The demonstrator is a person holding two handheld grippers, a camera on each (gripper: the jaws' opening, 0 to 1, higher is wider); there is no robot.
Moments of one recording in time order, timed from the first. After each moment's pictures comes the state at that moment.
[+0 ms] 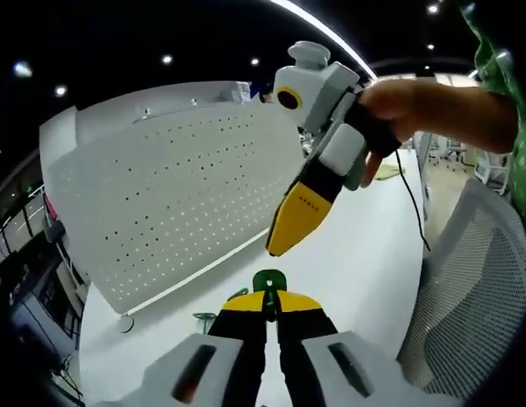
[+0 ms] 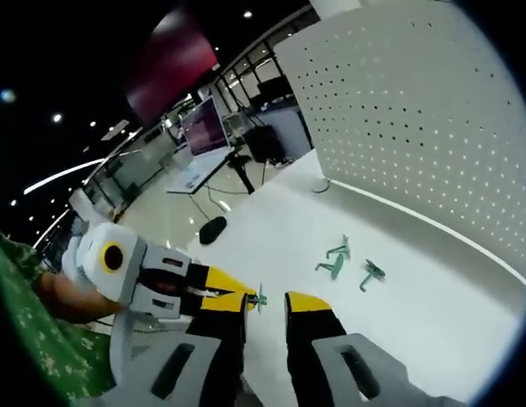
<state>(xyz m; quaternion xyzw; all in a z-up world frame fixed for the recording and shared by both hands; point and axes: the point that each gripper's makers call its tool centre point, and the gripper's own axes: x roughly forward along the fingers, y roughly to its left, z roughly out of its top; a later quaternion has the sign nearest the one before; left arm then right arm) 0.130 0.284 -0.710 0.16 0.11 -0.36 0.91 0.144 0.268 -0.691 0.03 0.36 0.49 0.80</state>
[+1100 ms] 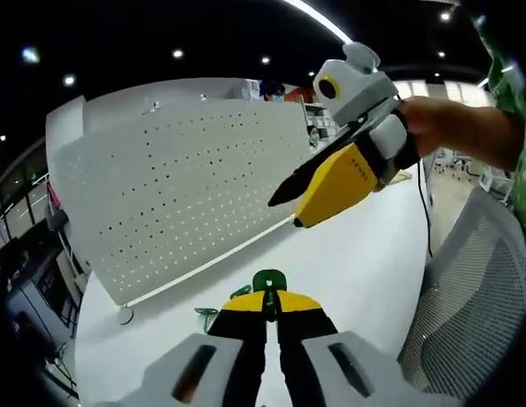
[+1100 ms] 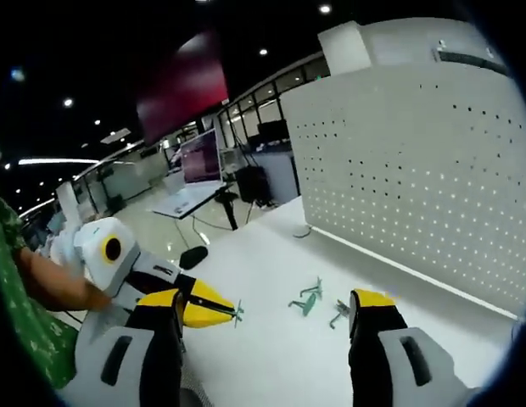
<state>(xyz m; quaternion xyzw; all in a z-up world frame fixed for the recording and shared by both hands) 0.134 0.291 -0.710 0.14 0.12 -0.35 0.92 0.165 0.253 -0.664 -0.01 0.21 0.46 0.86</state>
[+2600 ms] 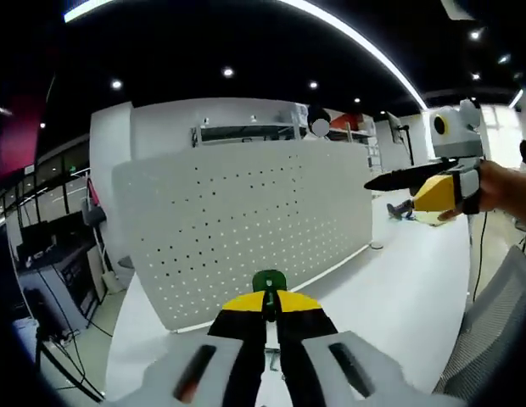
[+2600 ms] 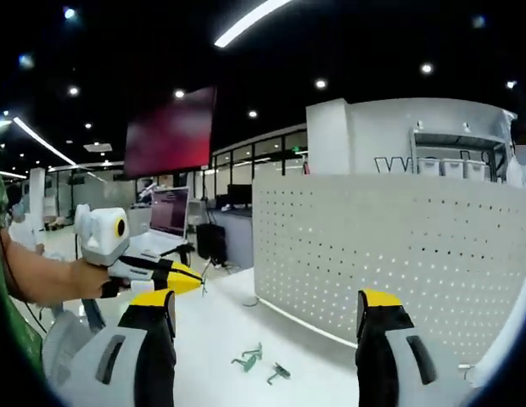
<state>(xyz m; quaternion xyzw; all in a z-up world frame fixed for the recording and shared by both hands) 0.212 0.357 -0.622 0.08 0.05 -0.24 0.97 0.192 0.211 -0.580 -0.02 0.04 0.38 0.93</state>
